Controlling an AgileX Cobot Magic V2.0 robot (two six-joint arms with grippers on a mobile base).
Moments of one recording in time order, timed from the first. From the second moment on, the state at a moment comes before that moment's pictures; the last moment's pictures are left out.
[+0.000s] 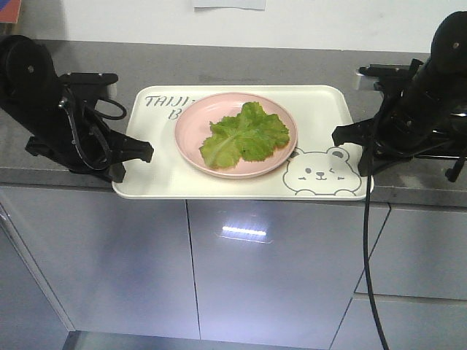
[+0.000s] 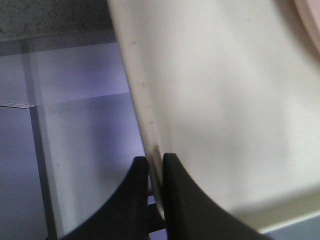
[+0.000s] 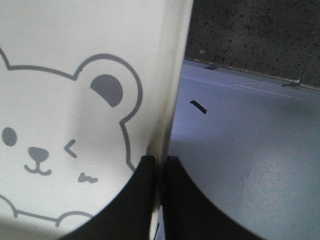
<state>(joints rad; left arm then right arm) -0.31 1.70 -1.49 -0.10 1.07 -0.11 0.11 1.81 -1.63 0.16 1.22 -0.04</state>
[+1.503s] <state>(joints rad) -0.31 1.70 -1.49 -0.10 1.07 -0.11 0.11 1.81 -1.63 0.16 1.22 -0.04</state>
